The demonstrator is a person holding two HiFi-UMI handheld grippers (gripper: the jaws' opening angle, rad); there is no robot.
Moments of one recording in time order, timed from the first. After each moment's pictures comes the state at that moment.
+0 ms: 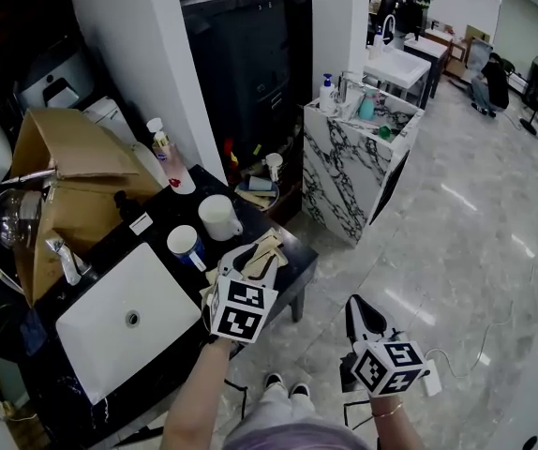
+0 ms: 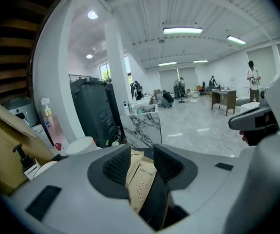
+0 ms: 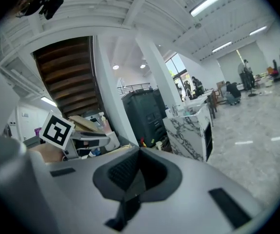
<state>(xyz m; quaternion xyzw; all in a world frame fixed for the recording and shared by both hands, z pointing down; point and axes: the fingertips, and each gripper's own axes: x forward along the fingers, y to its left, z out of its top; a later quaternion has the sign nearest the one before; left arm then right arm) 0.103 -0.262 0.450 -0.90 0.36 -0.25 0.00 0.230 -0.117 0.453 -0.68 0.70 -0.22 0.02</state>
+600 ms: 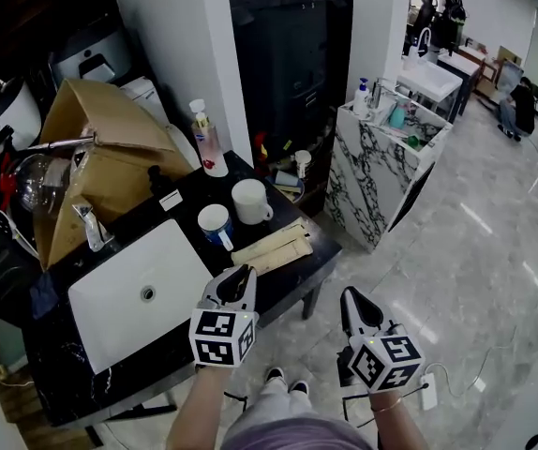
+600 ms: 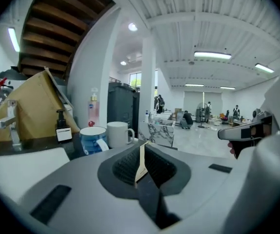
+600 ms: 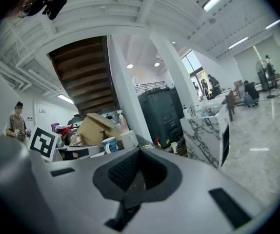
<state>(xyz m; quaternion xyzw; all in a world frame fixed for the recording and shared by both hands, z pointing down) -0.003 -0.209 0.444 -0.86 0.48 -0.11 -0.10 0.172 -0.125 0.434 -0.62 0.76 -0.20 0.01</state>
